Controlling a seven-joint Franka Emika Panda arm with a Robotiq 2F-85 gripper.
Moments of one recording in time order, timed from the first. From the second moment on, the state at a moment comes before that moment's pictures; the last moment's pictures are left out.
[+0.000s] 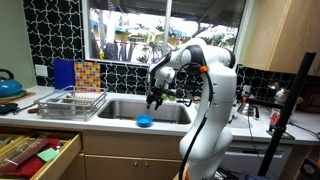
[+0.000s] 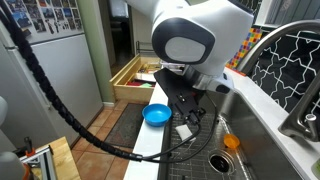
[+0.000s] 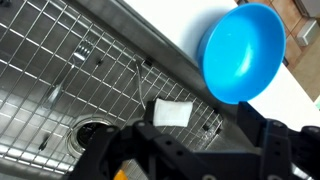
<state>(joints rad) -0.29 -0.01 -0.24 -2.13 0.35 1.98 -0.52</state>
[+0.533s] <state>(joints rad) -0.32 0.00 -0.31 -1.96 0.11 2.09 -0.57</state>
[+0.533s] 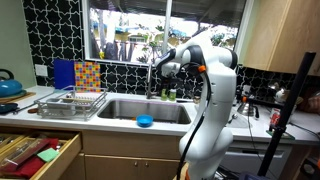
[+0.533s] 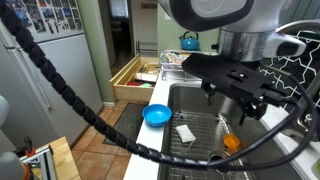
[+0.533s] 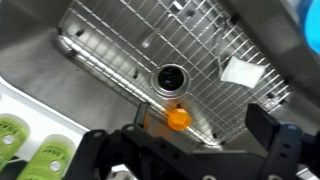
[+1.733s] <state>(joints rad) -0.38 0.24 -0.34 -1.85 0.02 2.94 -0.49</state>
